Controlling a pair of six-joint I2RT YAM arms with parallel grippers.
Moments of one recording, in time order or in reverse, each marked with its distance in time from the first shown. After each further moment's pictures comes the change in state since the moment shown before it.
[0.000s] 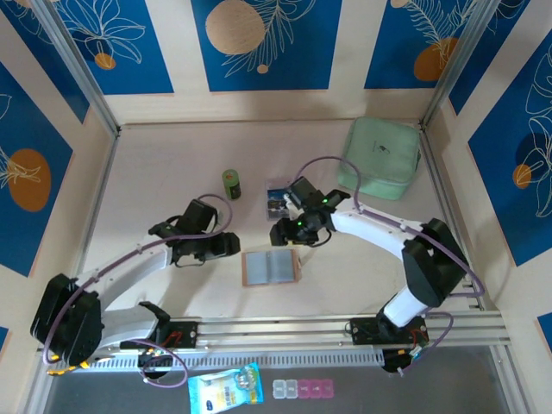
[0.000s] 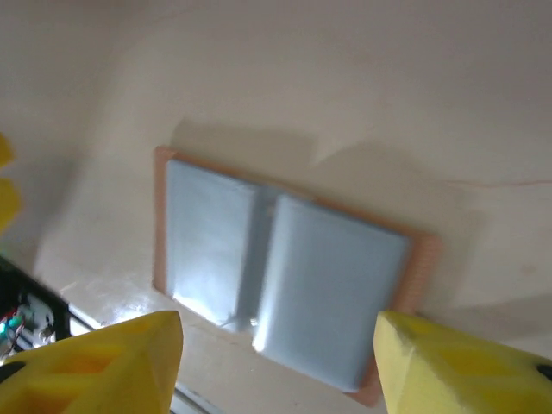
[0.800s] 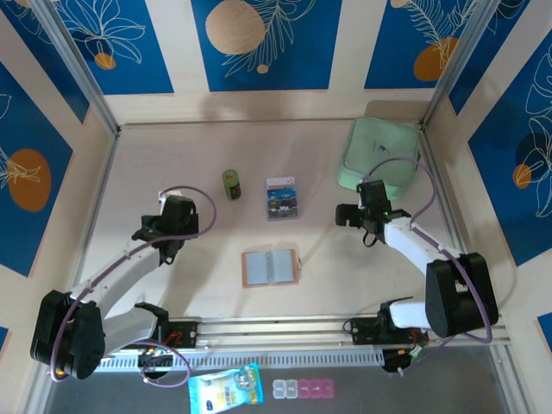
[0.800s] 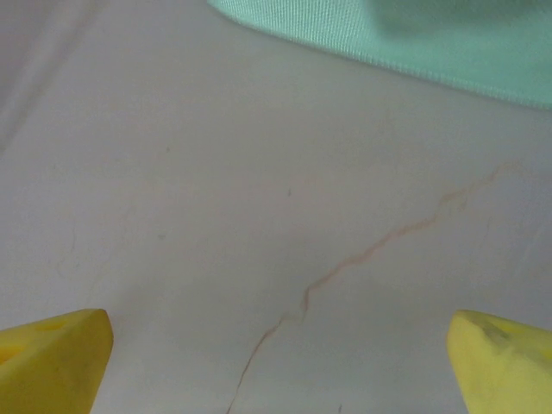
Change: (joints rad) left arm 0.188 -0.056 -0.116 0.246 -0.752 0.429; right arm -0.501 -0.248 -0.435 0.471 0.425 -0.369
